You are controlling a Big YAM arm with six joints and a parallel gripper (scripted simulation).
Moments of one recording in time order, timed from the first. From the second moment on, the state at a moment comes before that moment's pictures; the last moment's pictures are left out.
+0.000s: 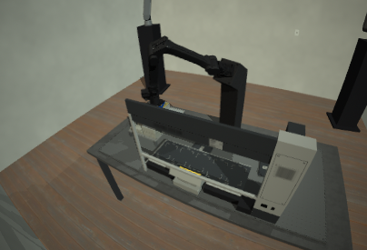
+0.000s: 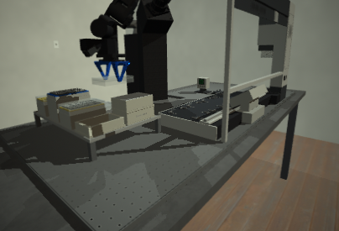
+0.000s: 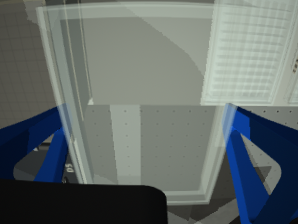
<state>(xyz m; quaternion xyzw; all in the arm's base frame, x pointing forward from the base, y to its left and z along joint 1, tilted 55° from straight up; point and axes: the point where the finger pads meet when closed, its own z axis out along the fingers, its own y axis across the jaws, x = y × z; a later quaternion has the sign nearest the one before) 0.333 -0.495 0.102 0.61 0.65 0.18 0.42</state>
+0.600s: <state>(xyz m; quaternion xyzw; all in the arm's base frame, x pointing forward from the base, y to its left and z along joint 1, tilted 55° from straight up) 0.354 -0.502 0.087 0.61 0.65 0.18 0.42</state>
